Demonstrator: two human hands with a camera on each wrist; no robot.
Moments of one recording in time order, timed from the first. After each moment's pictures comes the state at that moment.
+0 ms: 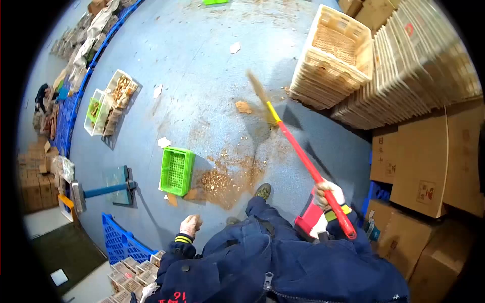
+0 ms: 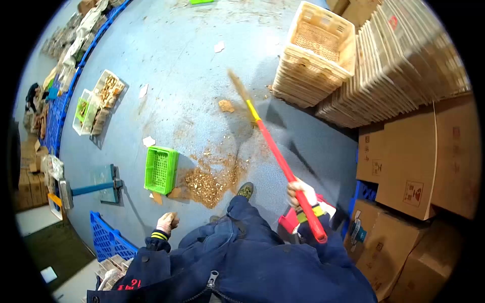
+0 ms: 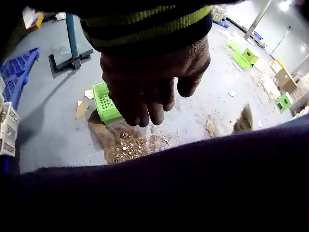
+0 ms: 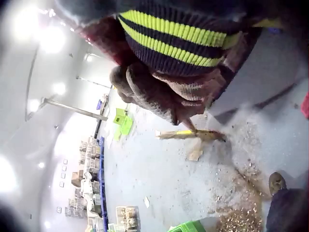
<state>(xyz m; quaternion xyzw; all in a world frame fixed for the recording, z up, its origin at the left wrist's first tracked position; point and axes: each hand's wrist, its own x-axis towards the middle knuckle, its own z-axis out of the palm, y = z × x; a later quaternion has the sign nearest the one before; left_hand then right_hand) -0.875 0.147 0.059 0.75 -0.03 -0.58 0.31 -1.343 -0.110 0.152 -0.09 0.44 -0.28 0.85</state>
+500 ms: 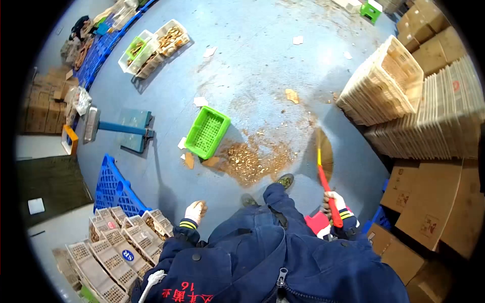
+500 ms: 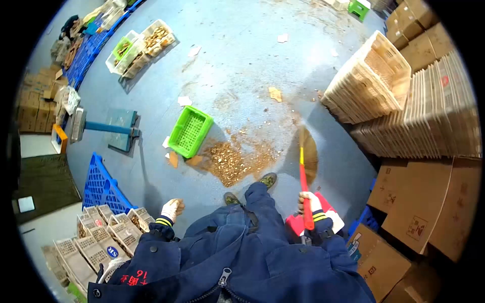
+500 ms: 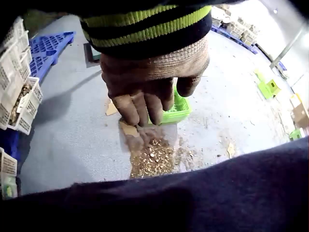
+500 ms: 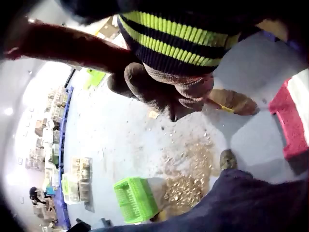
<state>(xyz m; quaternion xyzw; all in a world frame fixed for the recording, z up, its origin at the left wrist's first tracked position) -0.824 0.318 0.038 0.77 0.03 -0.54 0.35 -1.286 -0.023 0.073 -0.07 0.49 -0.01 0.87</state>
